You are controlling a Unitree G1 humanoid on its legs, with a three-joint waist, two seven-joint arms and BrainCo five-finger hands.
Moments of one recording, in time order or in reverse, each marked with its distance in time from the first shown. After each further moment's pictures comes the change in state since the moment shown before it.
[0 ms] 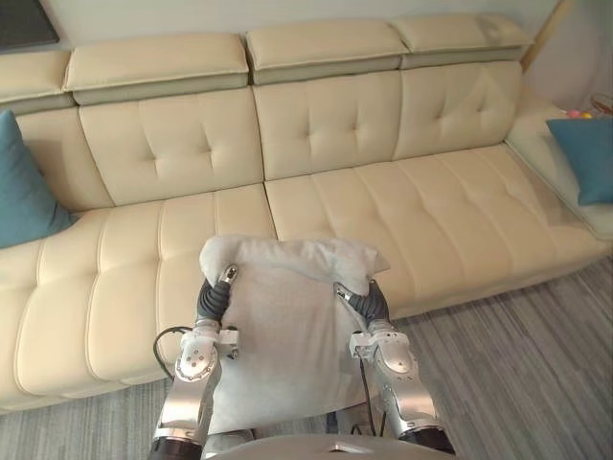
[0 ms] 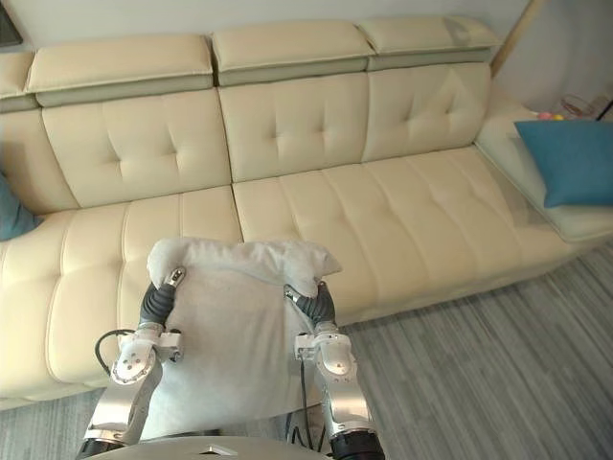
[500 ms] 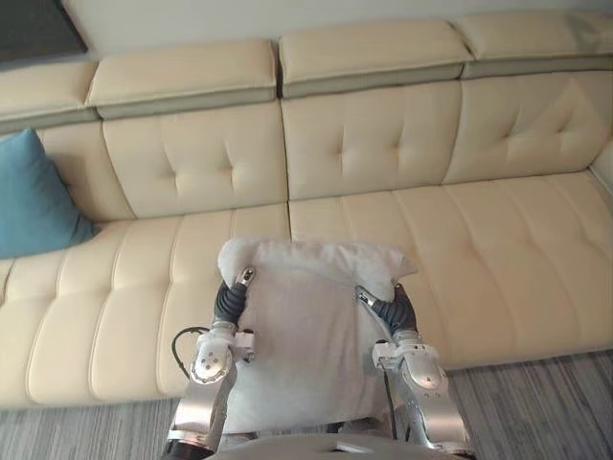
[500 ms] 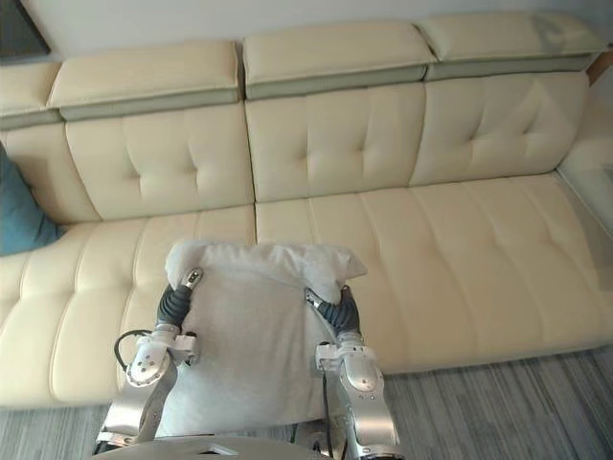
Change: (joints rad) left arm 0.033 -0.058 -0.066 -0.039 -0.034 -0.003 -0.012; right arm 0.131 -0.072 -0.015 -0.203 0.033 0.003 0.008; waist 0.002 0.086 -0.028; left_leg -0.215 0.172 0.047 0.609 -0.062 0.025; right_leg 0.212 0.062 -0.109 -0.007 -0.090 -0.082
